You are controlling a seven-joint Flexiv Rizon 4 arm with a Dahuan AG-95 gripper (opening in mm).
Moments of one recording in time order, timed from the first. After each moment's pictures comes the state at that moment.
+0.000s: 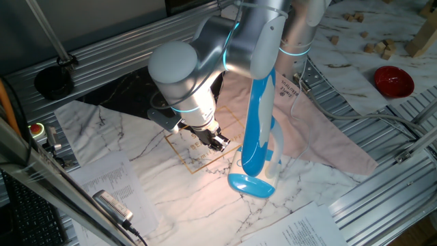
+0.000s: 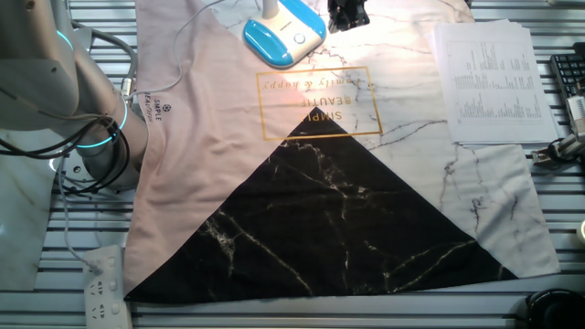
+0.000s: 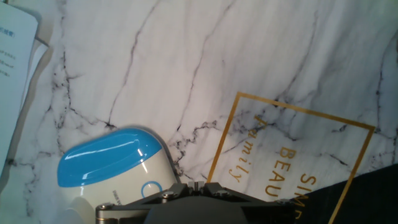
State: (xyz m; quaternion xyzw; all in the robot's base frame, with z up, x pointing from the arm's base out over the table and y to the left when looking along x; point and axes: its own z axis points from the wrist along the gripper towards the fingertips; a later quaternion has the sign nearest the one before) arm 0.440 0.225 0.124 0.21 -0.97 -0.05 0.09
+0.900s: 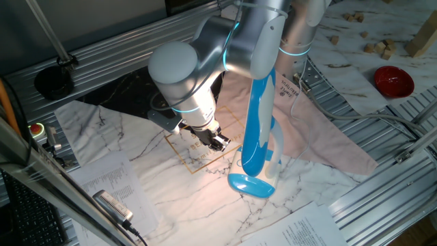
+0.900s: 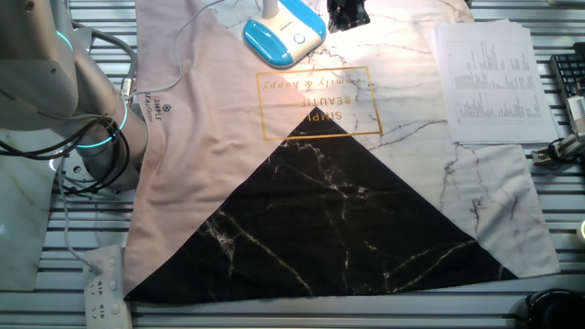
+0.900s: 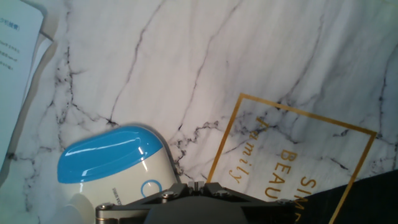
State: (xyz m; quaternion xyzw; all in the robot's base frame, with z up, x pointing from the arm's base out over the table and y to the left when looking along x) arm 0.440 0.225 0.124 0.22 -0.97 -0.05 0.09
